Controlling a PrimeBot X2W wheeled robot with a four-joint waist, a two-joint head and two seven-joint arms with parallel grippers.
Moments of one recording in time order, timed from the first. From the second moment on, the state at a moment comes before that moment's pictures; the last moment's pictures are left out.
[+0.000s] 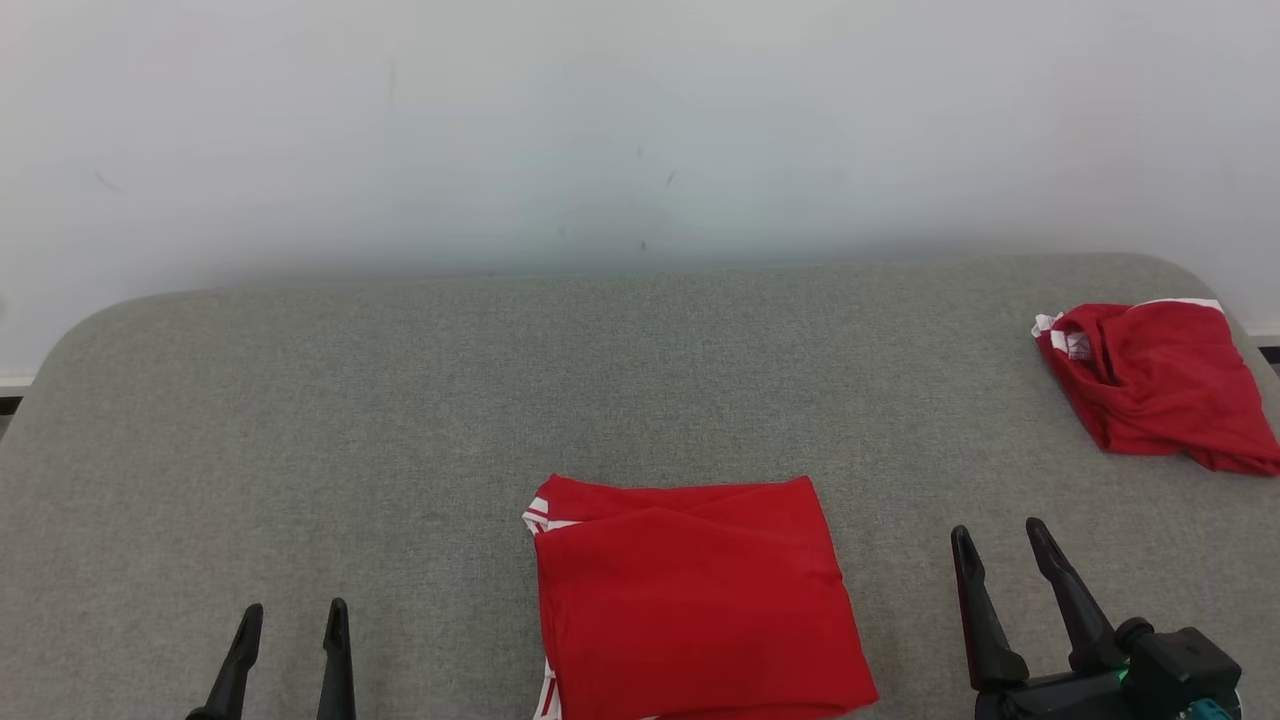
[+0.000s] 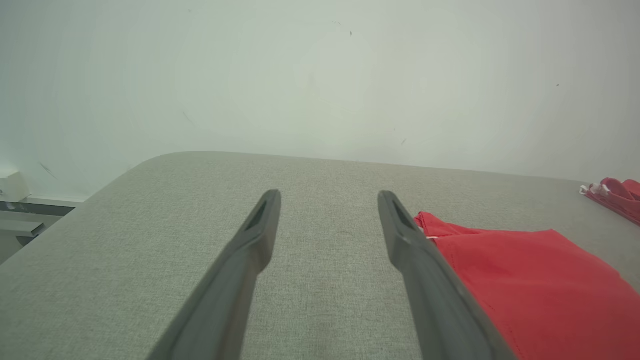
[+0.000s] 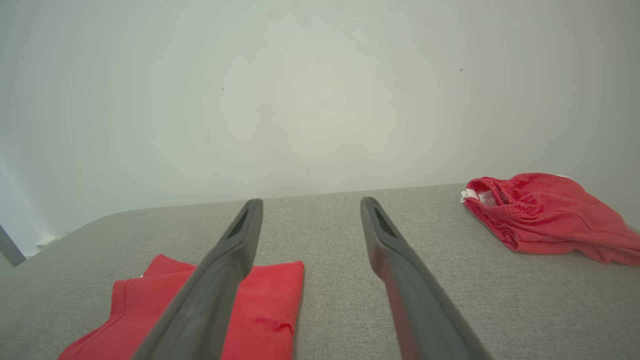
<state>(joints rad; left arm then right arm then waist) 0.09 0.05 0.08 0.09 -0.14 -0.12 -0.26 0.02 -0.15 0.11 0.12 0.30 0.13 -0.26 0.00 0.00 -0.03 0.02</state>
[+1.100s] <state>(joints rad) 0.06 0.05 0.05 0.10 -0.13 -0.12 -0.26 -0.11 -0.18 0.14 0.28 0.29 0.13 -0.17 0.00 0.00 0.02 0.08</state>
